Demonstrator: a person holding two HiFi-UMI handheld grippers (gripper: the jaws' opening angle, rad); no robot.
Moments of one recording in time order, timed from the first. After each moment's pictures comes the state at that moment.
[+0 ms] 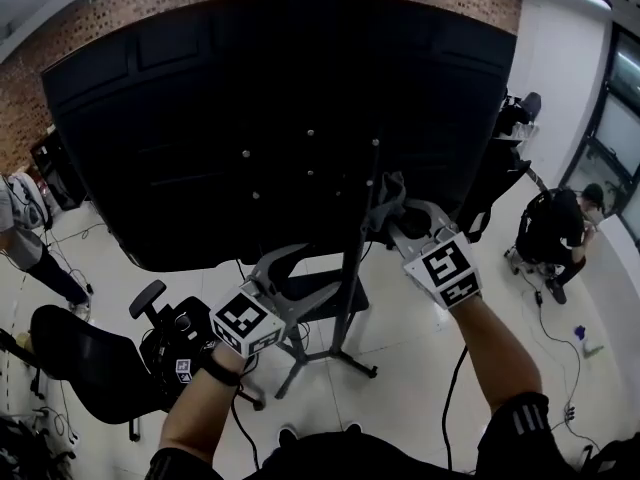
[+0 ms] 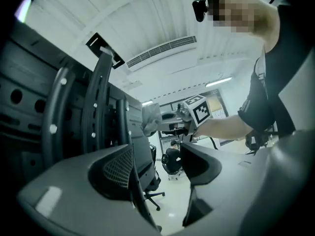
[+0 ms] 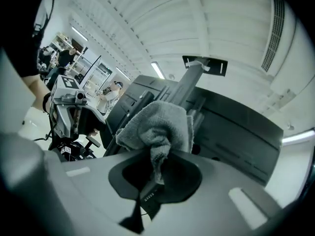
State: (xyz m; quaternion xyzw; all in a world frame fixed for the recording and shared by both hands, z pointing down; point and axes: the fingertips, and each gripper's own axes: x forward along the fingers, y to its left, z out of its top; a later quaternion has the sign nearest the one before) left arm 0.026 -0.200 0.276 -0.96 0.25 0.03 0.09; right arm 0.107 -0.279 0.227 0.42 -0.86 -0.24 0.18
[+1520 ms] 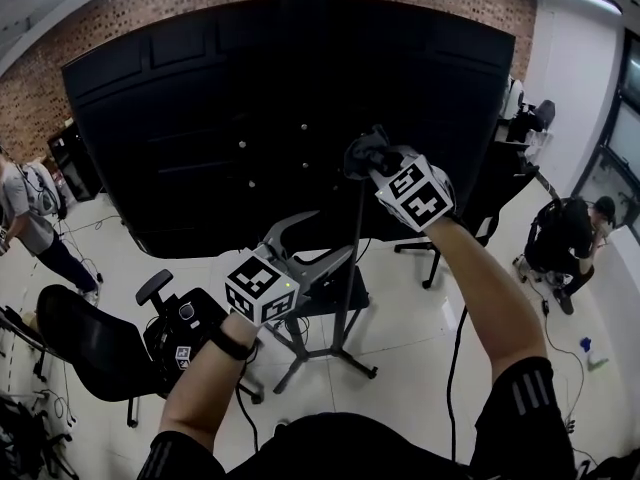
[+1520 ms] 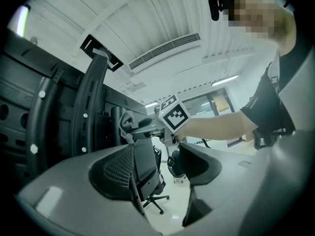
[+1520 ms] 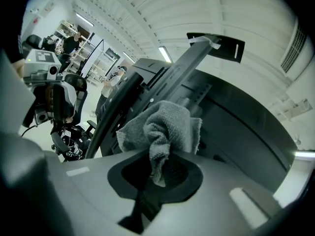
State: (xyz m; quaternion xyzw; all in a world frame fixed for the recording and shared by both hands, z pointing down) left arm 0.068 -0.212 0.238 -0.95 0.29 0.03 0.09; right arm 0.103 -0.360 0.202 0.39 -0.84 -0.24 0.28
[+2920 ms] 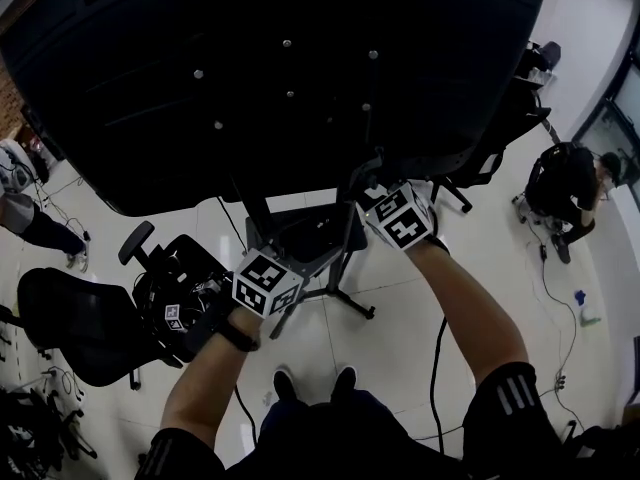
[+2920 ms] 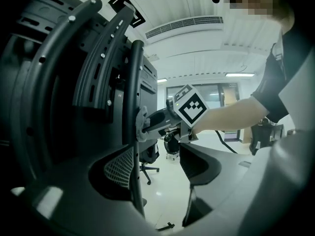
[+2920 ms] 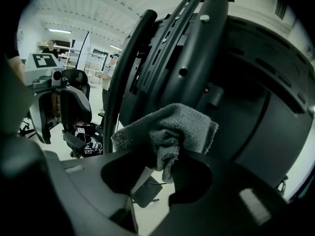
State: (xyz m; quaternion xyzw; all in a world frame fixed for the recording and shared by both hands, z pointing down) left arm 0.063 -0.255 0.436 -0.95 0.31 -0.06 -0.05; right arm 0.103 -0.368 0.437 0.38 -0.86 -0.08 0.33
